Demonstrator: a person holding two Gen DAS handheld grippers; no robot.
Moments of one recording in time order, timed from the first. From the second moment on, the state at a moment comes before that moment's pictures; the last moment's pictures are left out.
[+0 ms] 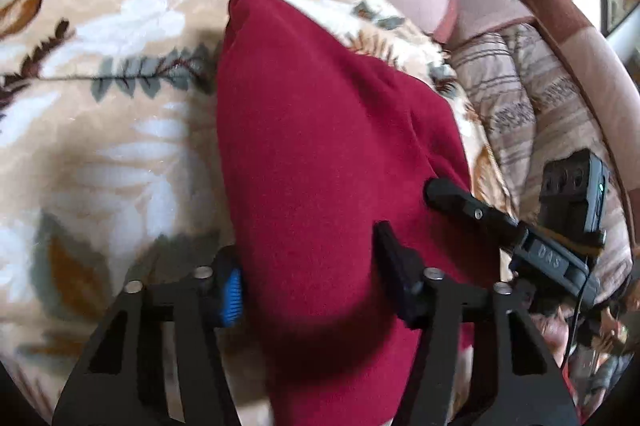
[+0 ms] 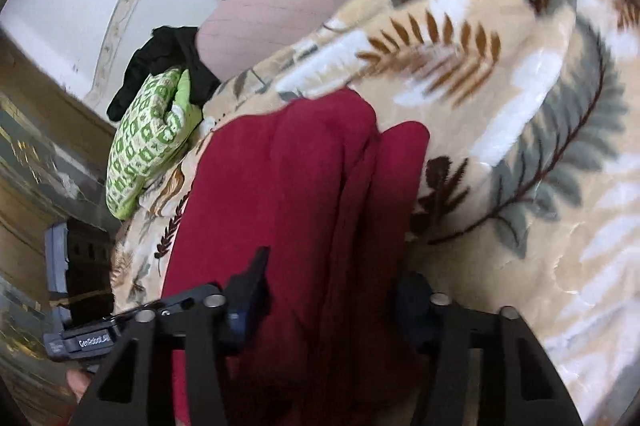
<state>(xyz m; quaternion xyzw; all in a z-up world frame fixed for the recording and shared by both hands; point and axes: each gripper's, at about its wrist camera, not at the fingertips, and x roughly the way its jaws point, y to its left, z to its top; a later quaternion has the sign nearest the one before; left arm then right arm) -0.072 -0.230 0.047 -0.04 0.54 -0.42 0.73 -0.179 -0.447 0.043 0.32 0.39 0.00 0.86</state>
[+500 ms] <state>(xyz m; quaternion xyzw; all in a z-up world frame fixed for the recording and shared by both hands) -0.148 -0.128 0.042 -0.02 0.56 -0.35 0.75 -0.232 -0.363 0.044 0.32 0.46 0.02 0.83</state>
